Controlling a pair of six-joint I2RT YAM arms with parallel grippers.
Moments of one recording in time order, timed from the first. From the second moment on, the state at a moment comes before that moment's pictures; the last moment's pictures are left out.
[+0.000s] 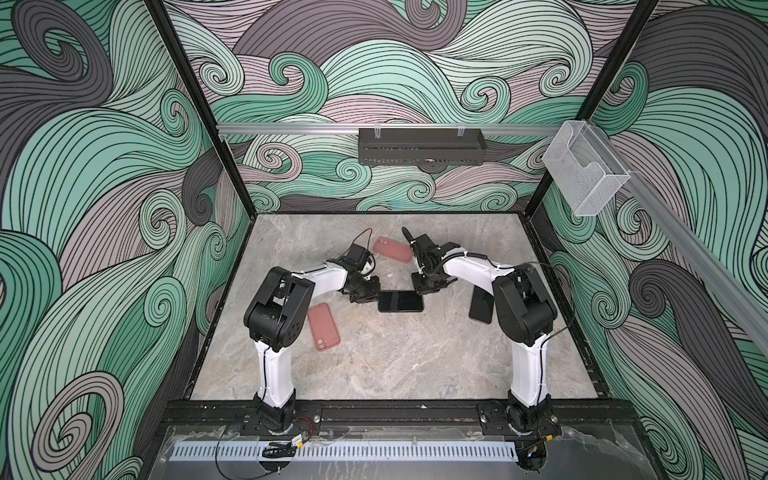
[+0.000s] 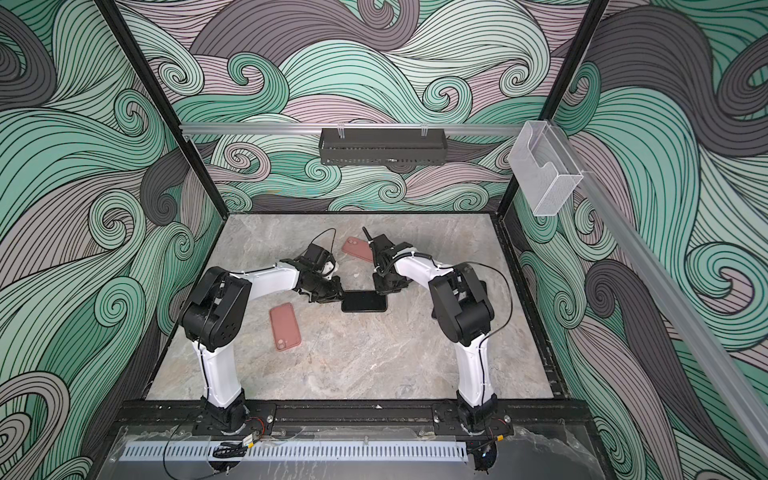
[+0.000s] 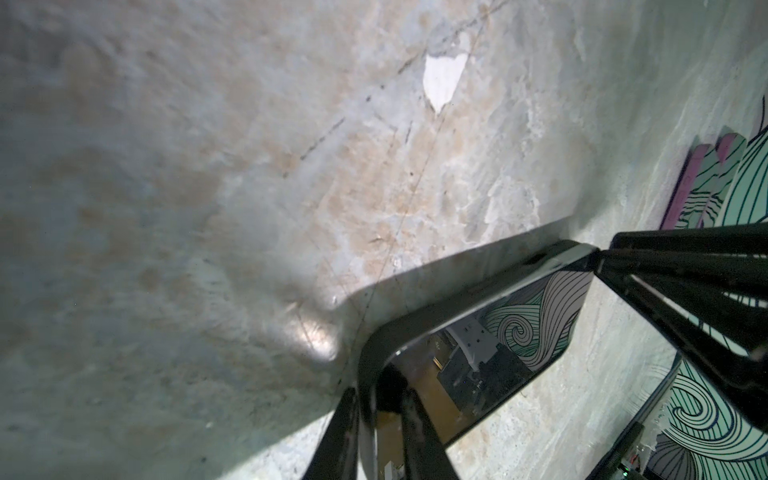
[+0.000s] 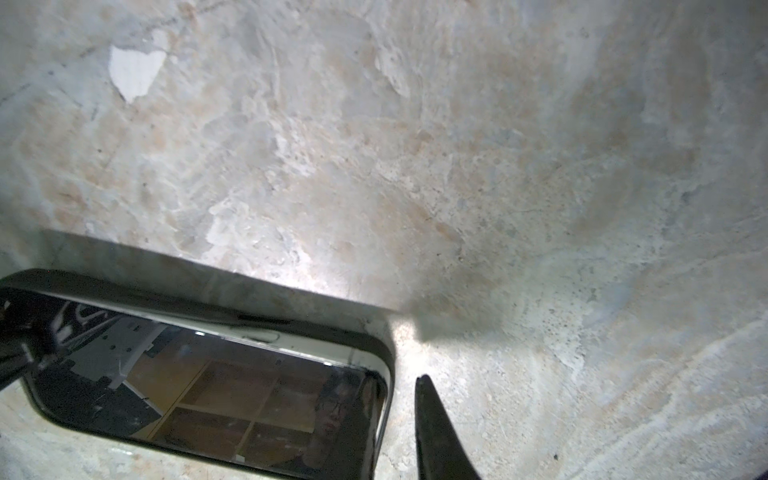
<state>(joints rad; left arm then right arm) -0.45 1.94 1.18 -0.41 0.42 -0.50 0.53 2.05 1.48 -0.81 0.00 0.27</state>
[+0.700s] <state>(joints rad) -0.45 1.94 1.18 -0.42 0.42 -0.50 0.53 2.06 1.47 -0.81 0.00 0.32</state>
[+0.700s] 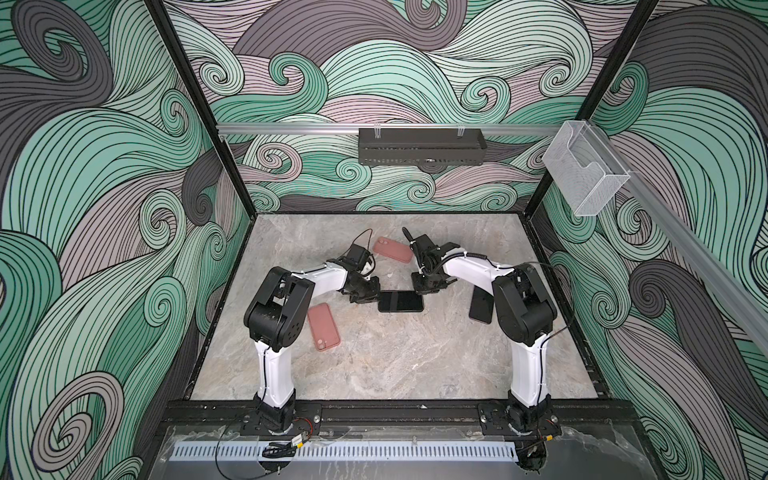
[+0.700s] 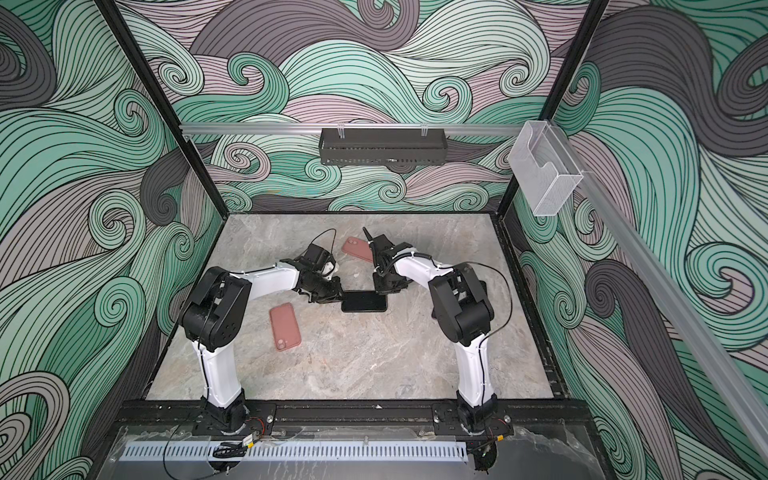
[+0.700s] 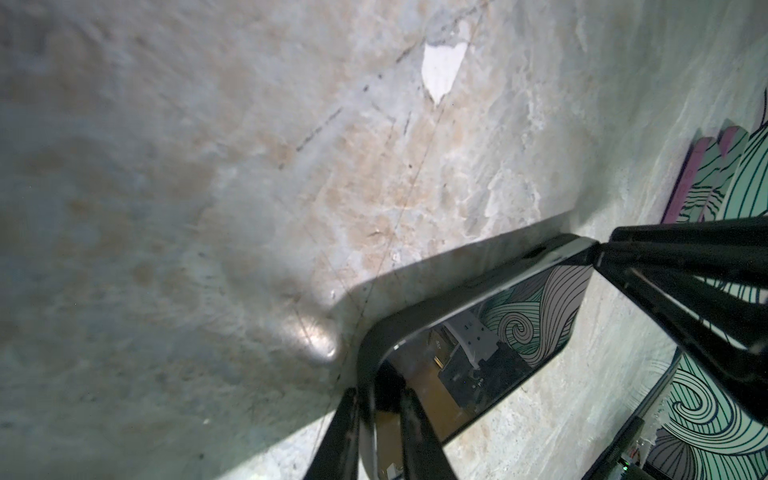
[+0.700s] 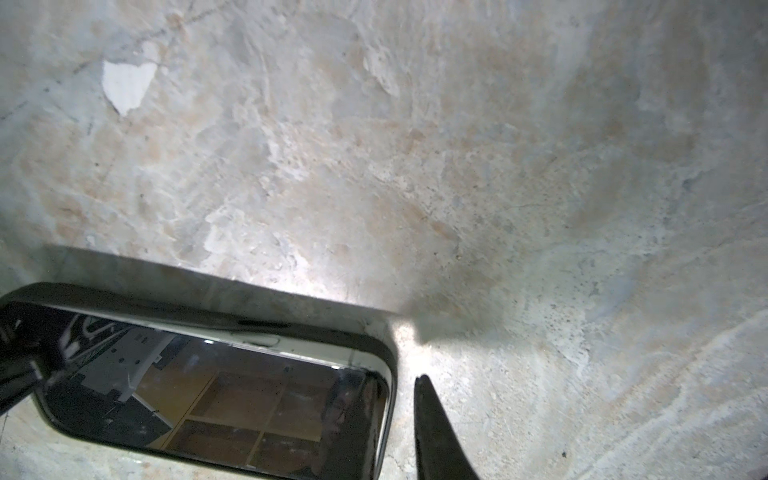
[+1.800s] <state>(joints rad) -0.45 1.94 1.18 -0.42 0.43 -0.50 0.56 2.06 1.46 -0.80 0.05 0.35</state>
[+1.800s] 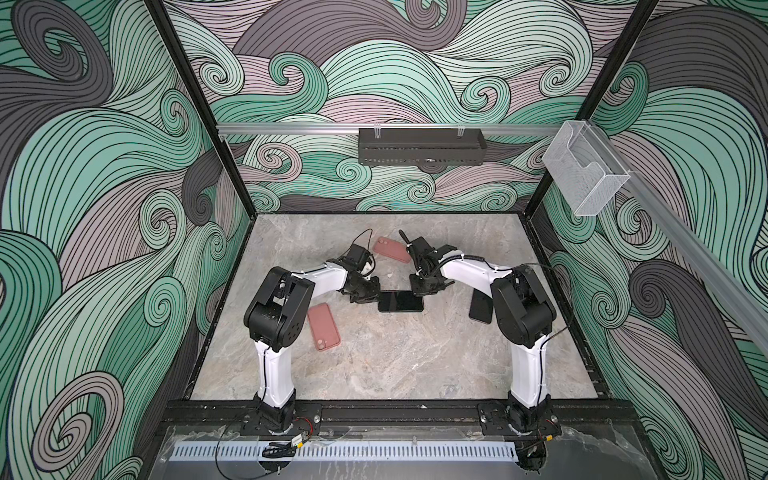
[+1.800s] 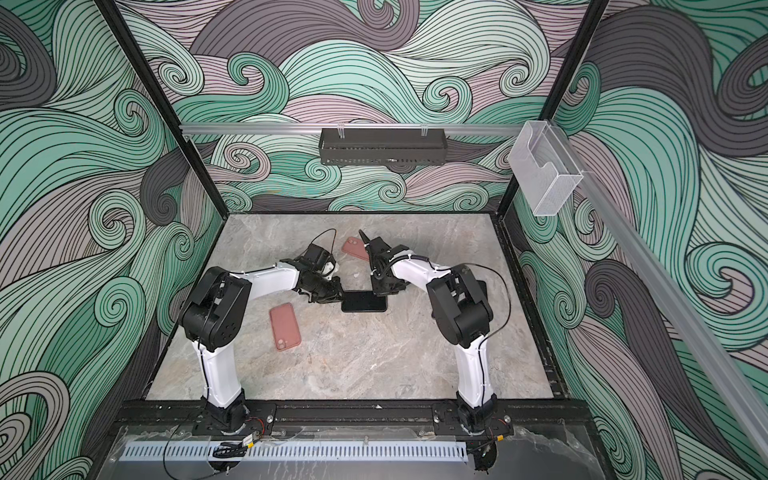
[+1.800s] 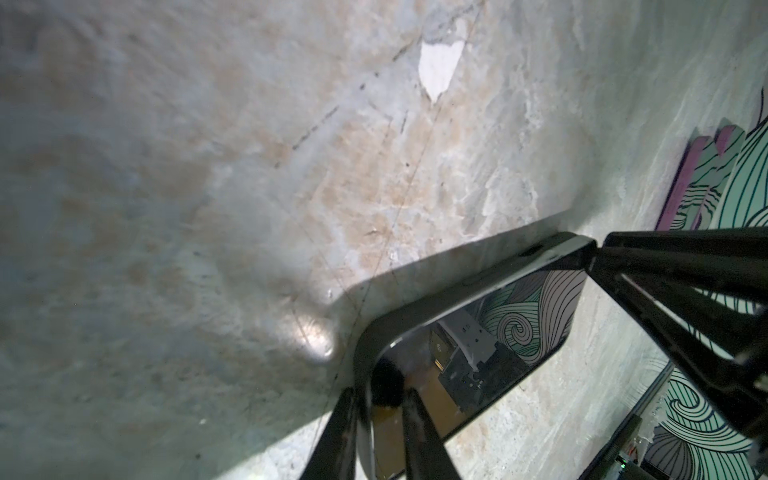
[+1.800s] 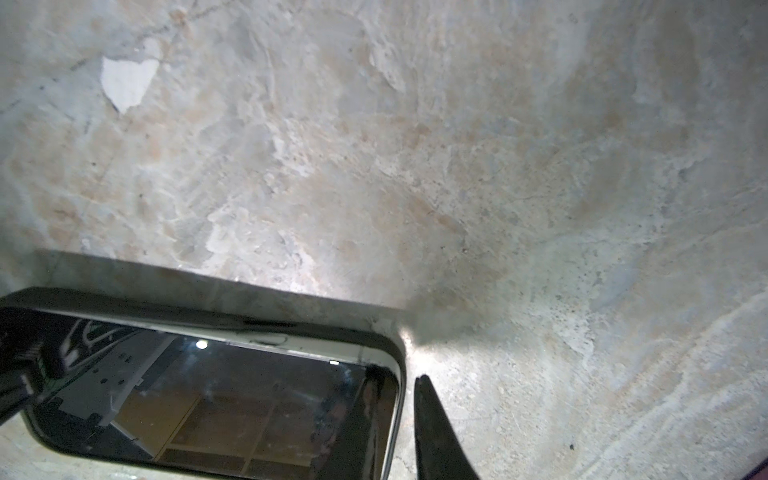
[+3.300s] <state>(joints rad) -0.45 1.93 1.18 -0.42 0.43 -0.48 0.57 2.07 1.35 -0.54 0.08 0.41</state>
